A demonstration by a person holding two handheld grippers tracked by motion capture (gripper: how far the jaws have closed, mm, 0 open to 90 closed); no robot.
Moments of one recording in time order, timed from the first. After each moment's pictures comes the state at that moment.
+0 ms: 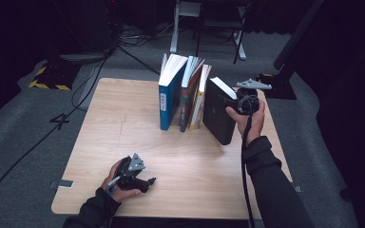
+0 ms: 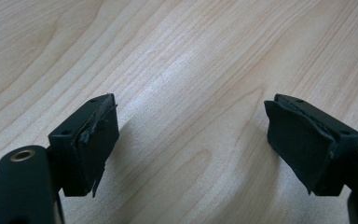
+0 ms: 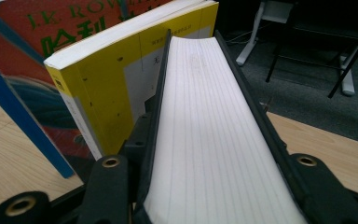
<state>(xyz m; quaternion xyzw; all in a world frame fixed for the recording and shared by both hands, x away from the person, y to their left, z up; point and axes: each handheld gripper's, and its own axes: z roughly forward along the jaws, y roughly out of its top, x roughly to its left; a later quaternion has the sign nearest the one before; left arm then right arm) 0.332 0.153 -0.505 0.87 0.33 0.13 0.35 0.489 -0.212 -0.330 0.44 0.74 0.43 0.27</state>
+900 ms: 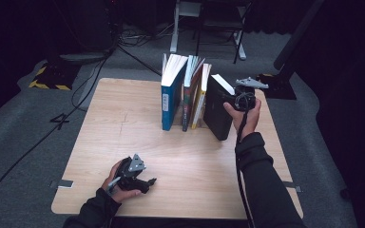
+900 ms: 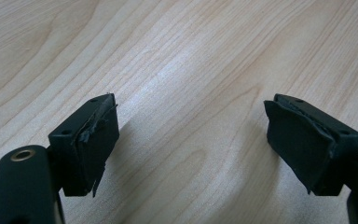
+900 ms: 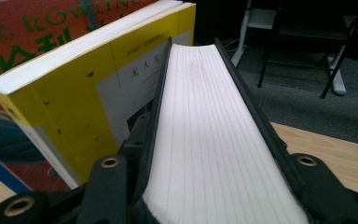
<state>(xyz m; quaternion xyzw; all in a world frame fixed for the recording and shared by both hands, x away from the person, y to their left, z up) 0.330 0.152 -0.505 0.87 0.32 0.12 0.35 0.512 -0.212 -0.346 0.46 0.71 0.45 0.28</state>
